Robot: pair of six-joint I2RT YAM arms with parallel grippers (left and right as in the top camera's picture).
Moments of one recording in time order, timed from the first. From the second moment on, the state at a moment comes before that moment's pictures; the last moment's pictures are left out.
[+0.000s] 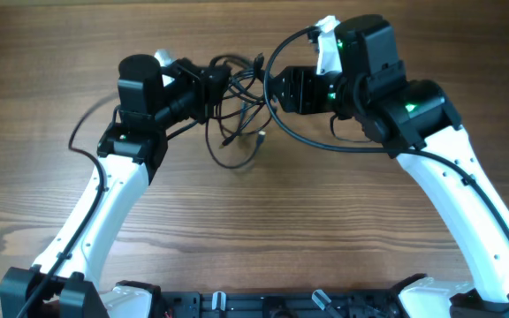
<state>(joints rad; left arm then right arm) -0.19 1.42 0.98 0.03 0.51 -1.63 0.47 1.50 1.57 -0.82 -0.26 0.41</state>
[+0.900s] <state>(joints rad) -0.19 1.42 0.99 -0.17 0.34 -2.09 0.65 1.74 1.57 -0.72 -0.28 0.59</state>
